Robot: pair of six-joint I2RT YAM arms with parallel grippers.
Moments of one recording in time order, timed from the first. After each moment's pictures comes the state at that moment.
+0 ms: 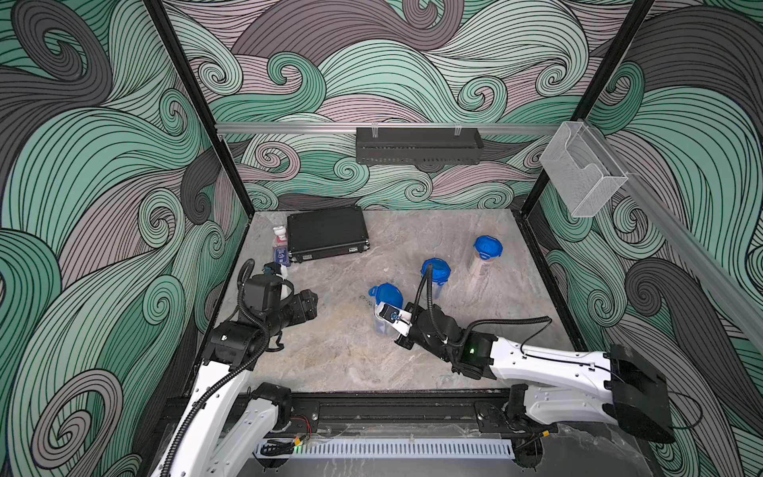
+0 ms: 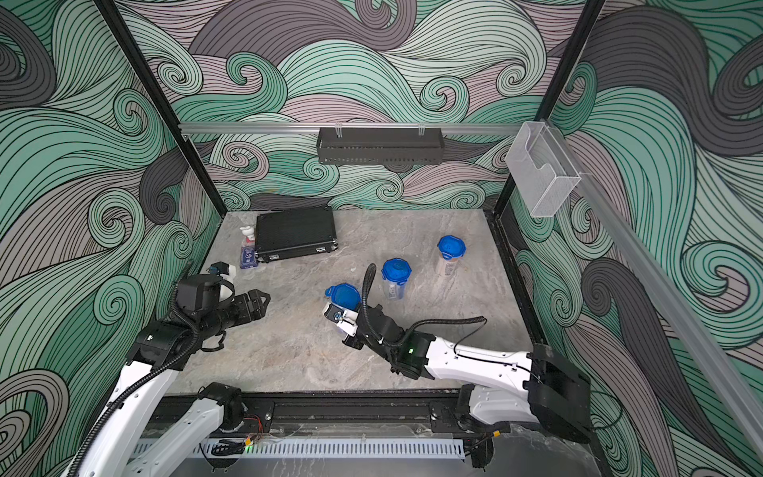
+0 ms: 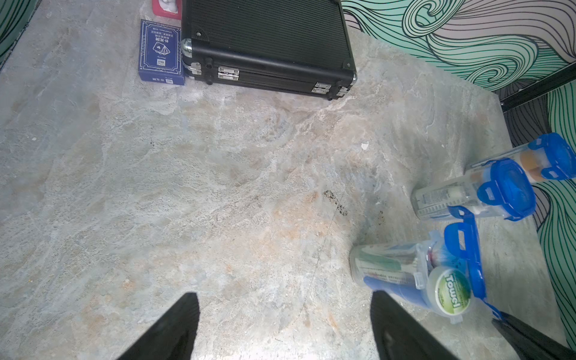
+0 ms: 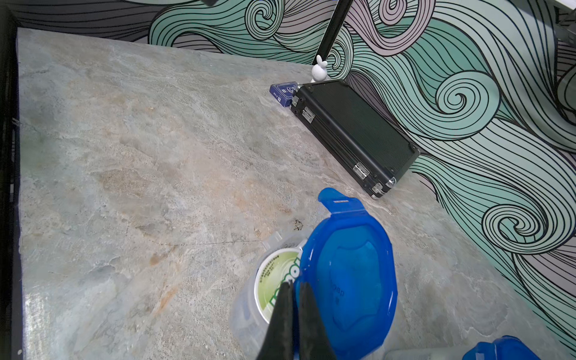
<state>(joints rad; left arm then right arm) -0.21 0.72 0.89 -0.94 0.01 -0.45 1.15 1.23 0.64 0.21 0.28 -0.33</state>
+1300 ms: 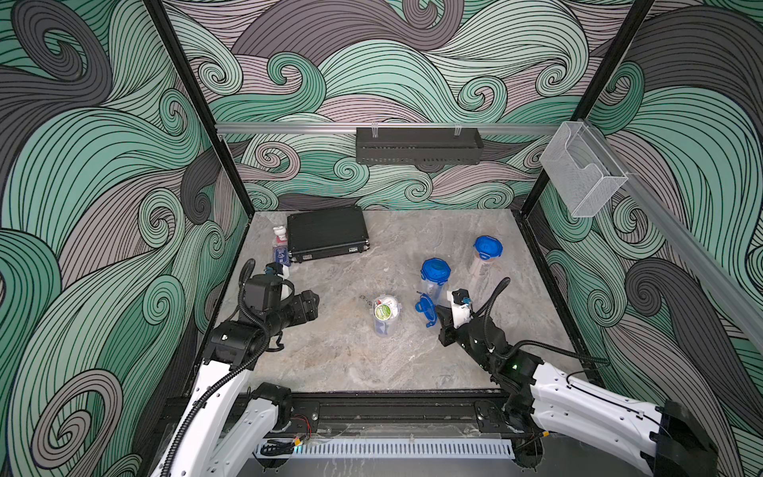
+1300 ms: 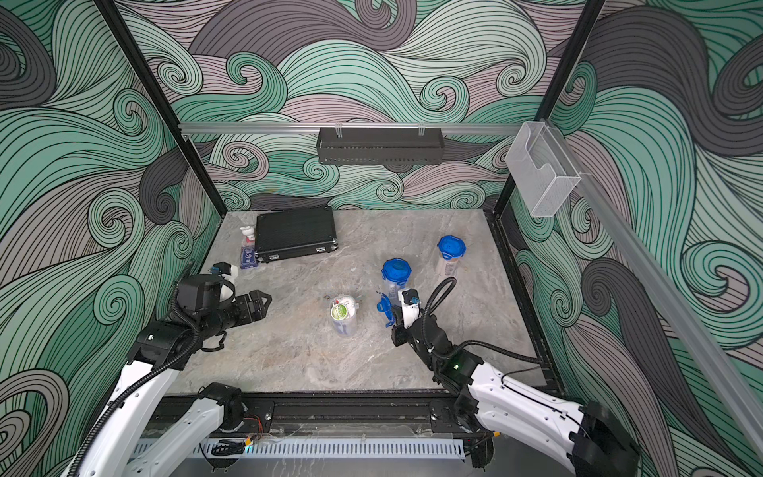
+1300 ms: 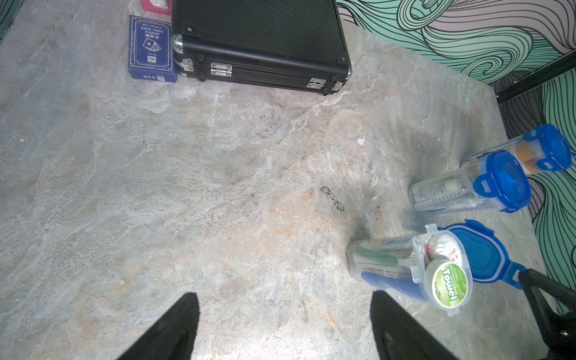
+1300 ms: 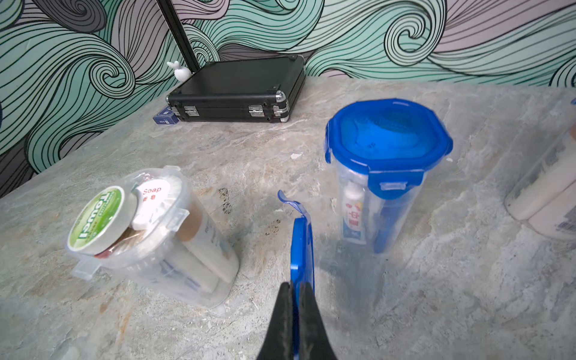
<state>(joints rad) -0.21 0.72 0.89 -0.94 0.03 -0.44 0.88 0.81 0.27 0.16 0.32 0.30</state>
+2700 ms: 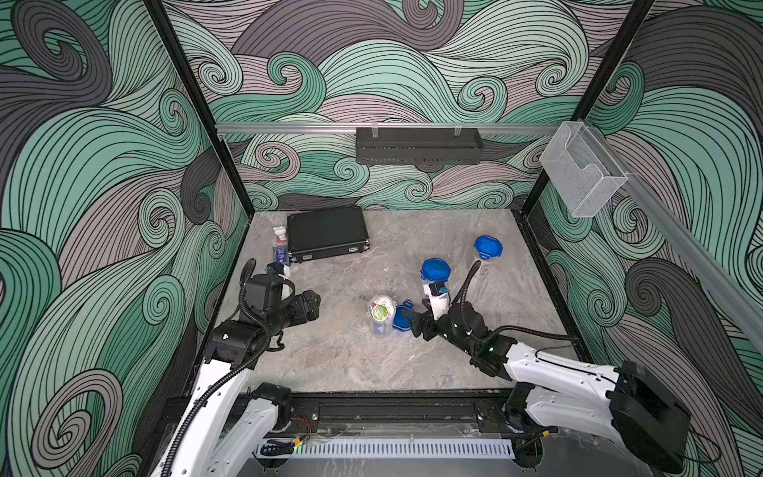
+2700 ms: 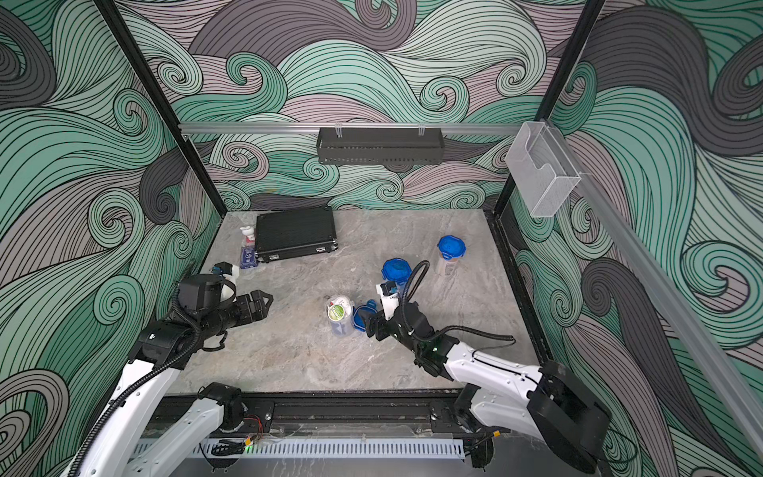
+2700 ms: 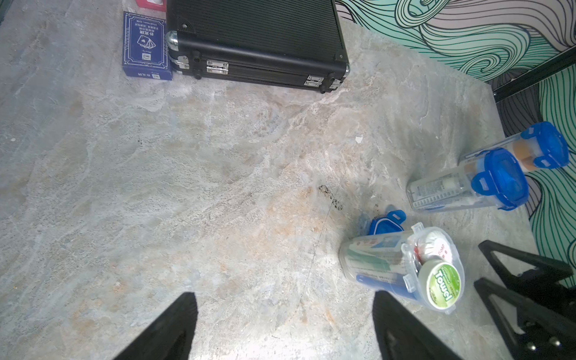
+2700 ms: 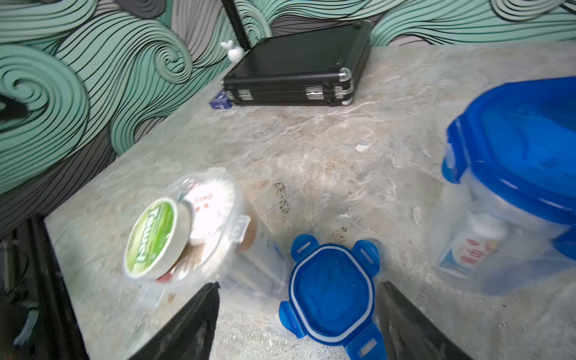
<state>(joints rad) -0.21 0.72 0.89 -0.94 0.05 -0.43 0.86 1.11 0.35 0.37 0.04 0.27</state>
